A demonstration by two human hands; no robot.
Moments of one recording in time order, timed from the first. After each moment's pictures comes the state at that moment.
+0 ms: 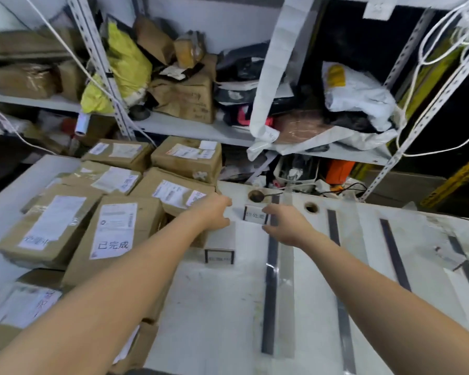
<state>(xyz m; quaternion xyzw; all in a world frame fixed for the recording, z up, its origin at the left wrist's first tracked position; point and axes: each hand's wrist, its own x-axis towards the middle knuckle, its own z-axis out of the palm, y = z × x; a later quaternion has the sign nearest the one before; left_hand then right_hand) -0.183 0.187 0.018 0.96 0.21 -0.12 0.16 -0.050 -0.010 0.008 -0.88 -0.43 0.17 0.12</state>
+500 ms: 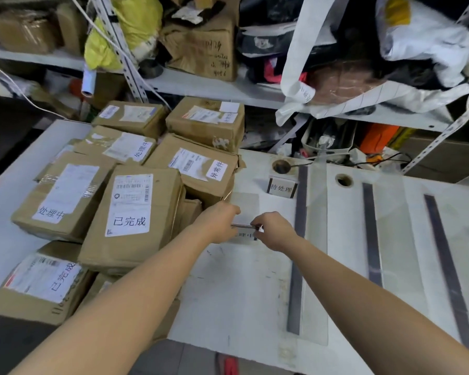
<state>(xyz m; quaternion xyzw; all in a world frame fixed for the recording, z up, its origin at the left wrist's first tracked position) -0.236 0.186 -0.068 0.94 0.22 -0.15 0.20 -0.111 0.045 -0.106 -0.85 -0.45 0.26 0.08</state>
